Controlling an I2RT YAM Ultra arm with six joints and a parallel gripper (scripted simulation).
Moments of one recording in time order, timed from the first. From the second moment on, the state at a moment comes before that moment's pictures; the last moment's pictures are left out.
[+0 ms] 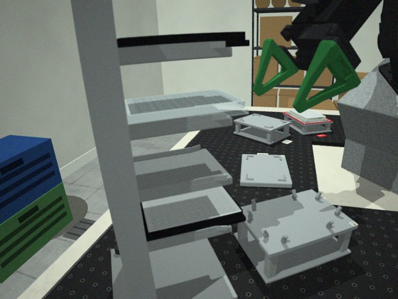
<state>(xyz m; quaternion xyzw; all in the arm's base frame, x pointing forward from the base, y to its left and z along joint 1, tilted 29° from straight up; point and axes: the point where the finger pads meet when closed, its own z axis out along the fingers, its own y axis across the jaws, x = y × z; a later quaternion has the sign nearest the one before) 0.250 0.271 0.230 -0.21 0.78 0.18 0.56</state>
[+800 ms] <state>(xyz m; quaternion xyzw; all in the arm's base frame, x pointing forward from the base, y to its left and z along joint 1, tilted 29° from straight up) 0.246 0.272 0.235 -0.21 0.77 0.19 0.57</state>
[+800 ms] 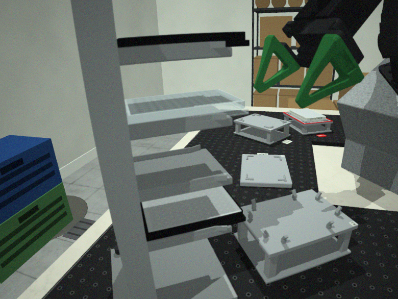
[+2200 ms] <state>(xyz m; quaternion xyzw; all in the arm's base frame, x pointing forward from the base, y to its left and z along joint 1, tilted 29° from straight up) 0.243 0.269 0.182 -0.21 0.78 0.18 0.56</state>
